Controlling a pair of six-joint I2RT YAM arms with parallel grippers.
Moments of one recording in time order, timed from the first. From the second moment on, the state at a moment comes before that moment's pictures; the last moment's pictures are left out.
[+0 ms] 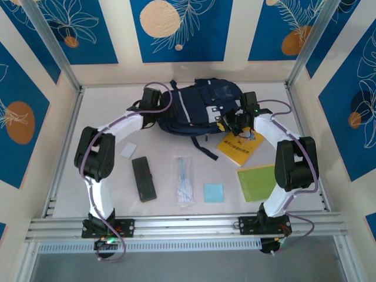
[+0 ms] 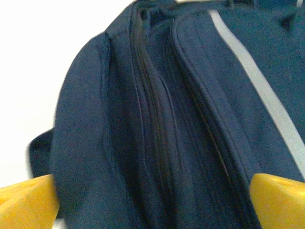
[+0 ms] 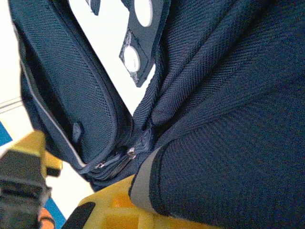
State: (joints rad) left arm -0.40 1.91 1.41 -0.28 -0.03 -0.43; right arm 0.18 1.71 1.21 -0.47 -0.51 1.13
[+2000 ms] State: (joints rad) left arm -0.62 1.88 1.25 -0.13 0.06 -0.29; right arm 0.19 1.75 1.18 -0.26 -0.60 1.41
